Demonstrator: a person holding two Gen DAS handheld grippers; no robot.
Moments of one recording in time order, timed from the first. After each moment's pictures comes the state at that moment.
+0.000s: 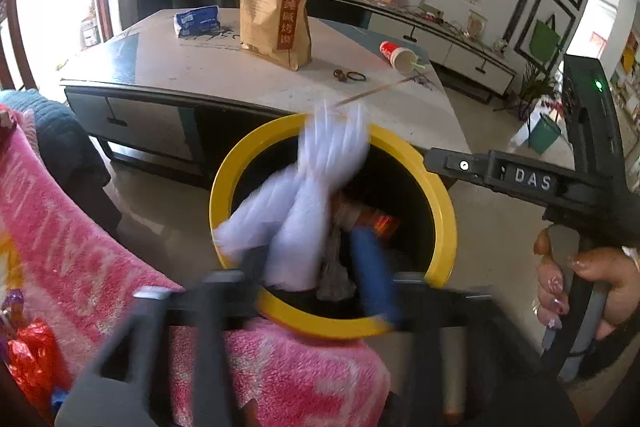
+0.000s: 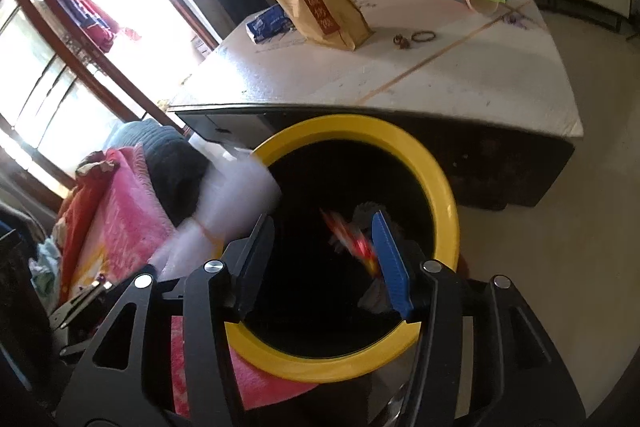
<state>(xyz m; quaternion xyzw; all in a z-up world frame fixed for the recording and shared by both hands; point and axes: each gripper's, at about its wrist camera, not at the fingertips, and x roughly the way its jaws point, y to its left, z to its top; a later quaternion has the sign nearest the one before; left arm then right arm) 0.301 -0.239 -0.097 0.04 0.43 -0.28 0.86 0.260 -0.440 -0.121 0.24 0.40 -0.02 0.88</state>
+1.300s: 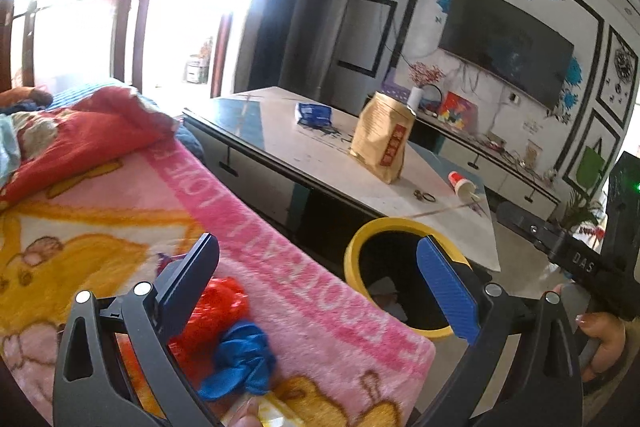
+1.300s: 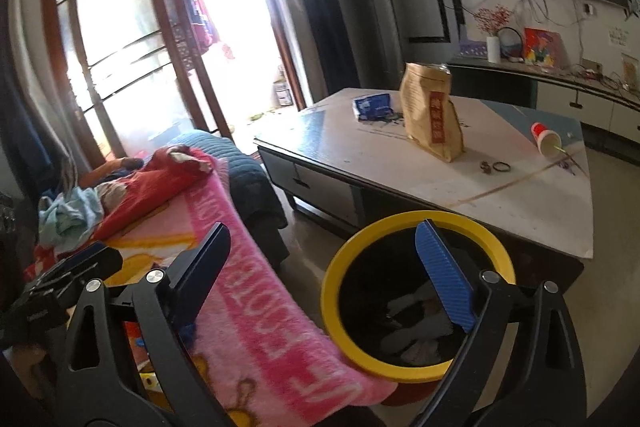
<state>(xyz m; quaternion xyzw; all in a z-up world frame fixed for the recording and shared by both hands) 0.206 -0.059 0.001 -0.09 0.28 -0.13 0.95 0.194 -0.318 -0.014 0.11 0.25 0.08 0.96</state>
